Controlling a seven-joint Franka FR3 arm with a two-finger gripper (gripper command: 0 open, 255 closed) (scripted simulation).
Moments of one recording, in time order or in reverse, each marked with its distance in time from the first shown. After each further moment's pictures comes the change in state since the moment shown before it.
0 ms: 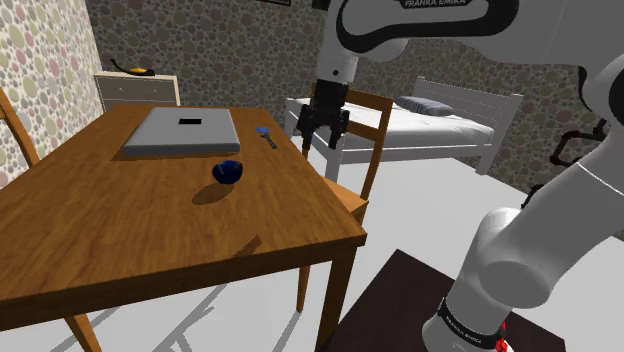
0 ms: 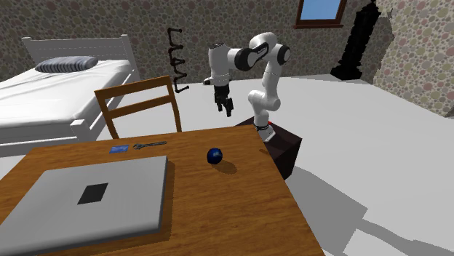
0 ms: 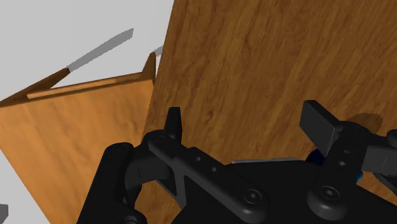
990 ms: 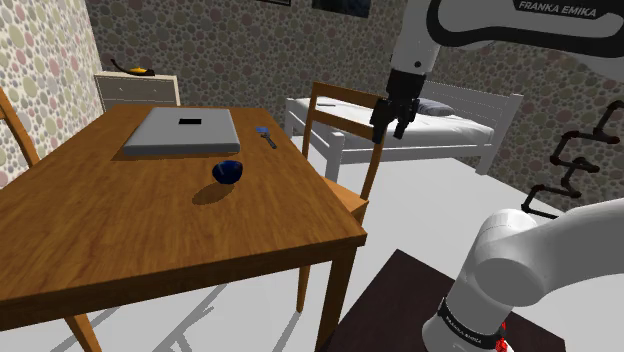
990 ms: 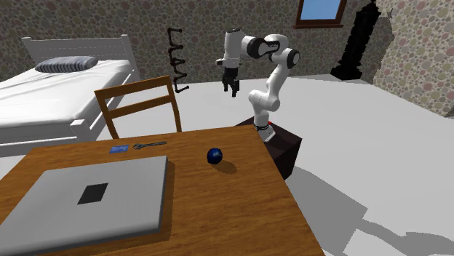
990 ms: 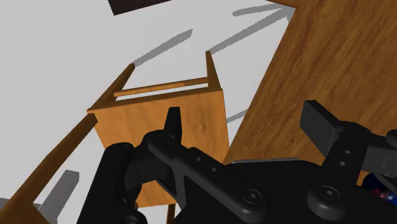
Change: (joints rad) arm -0.081 -0.434 -0.058 -0.221 -0.190 -0.155 -0.095
